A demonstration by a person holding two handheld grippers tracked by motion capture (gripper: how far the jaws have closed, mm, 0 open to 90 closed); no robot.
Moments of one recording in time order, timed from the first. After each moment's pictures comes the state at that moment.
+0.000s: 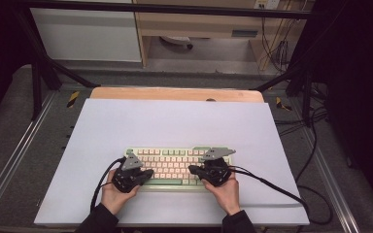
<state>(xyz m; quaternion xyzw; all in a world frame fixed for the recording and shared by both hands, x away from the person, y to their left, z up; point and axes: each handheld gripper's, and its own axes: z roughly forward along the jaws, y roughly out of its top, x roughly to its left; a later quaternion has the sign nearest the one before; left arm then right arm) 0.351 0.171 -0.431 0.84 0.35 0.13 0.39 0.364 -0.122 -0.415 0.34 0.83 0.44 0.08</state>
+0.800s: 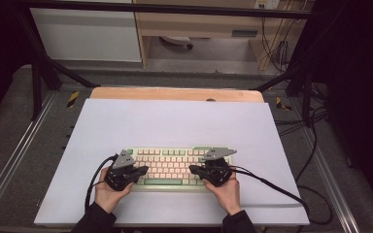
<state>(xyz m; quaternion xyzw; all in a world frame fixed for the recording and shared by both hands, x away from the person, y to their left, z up) 0.349 0.189 -0.416 0.83 0.36 0.14 0.41 0.364 -0.124 -0.415 0.34 0.83 0.44 0.08</state>
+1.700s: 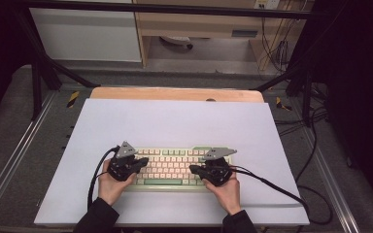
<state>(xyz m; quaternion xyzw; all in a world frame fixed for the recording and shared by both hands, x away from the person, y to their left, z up) 0.376 0.184 -0.415 0.82 0.39 0.15 0.40 0.365 -0.125 -0.414 0.34 0.83 0.44 0.08</state>
